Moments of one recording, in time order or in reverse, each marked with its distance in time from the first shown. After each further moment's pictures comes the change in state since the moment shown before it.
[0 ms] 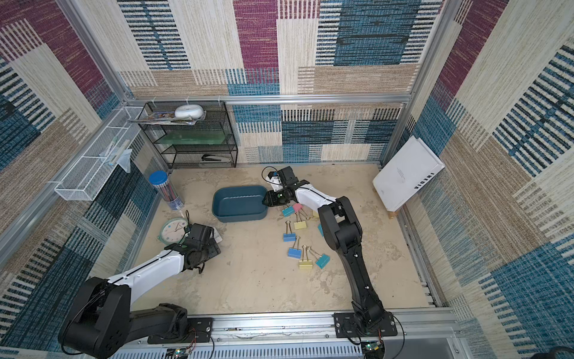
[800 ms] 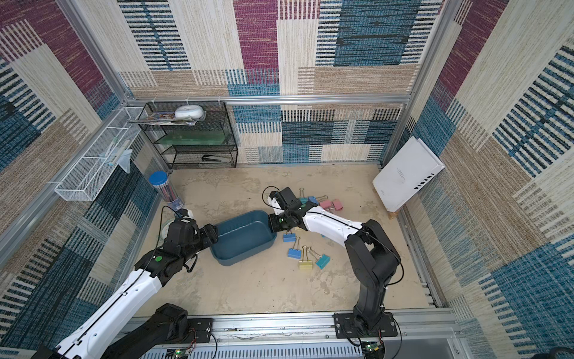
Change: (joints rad) left arm -0.090 -0.420 0.095 -0.123 0.082 0.068; right arm 0.216 -0.605 -0.655 0.005 0.254 0.199
